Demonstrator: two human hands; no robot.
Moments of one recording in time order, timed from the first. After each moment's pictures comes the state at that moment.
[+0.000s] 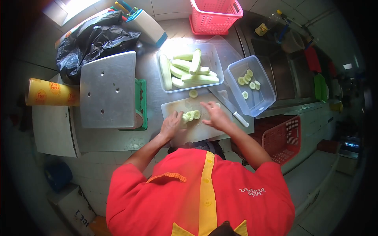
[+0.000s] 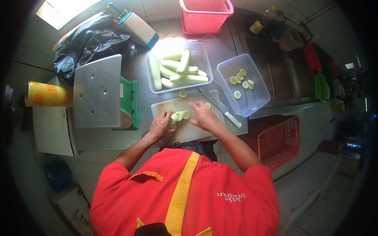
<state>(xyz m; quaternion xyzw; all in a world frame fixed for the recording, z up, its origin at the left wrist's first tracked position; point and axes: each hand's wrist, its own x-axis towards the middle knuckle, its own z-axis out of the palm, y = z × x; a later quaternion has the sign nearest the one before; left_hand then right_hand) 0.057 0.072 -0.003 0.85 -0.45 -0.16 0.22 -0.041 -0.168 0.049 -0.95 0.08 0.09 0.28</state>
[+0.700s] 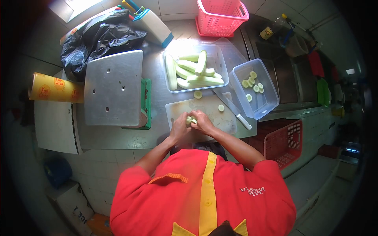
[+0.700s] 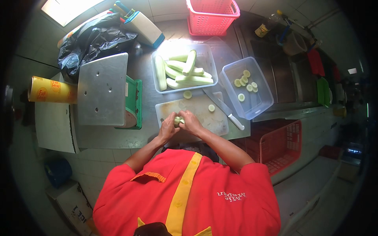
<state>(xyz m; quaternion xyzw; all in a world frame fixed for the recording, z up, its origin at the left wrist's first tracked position) 0.038 0.059 -0.015 0.83 -0.33 -0.19 0.41 -0.020 -0.104 -0.010 -0.91 0.07 0.05 0.41</state>
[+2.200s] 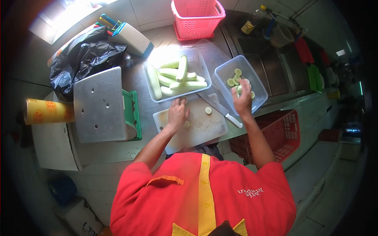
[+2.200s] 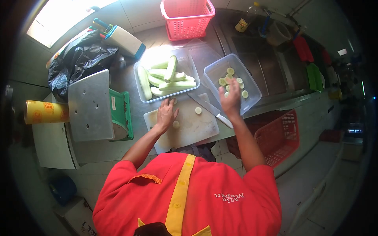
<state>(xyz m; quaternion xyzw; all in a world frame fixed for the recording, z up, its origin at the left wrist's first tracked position) 0.081 -0.031 -0.012 0.88 -0.40 -0.03 0.26 -0.048 -0.283 0.089 -0.89 0.26 -0.29 0.22</state>
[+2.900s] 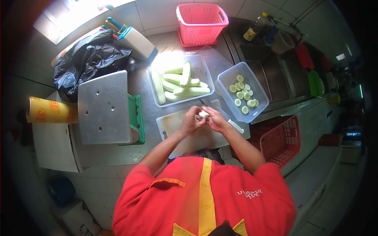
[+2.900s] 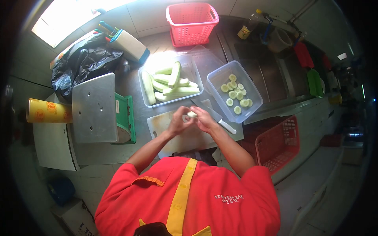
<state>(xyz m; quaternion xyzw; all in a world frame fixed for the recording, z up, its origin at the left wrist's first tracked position) 0.062 -0.053 -0.002 0.70 -0.40 -0.13 0.57 -0.024 -0.197 0.016 -0.38 0.35 0.04 0.85</state>
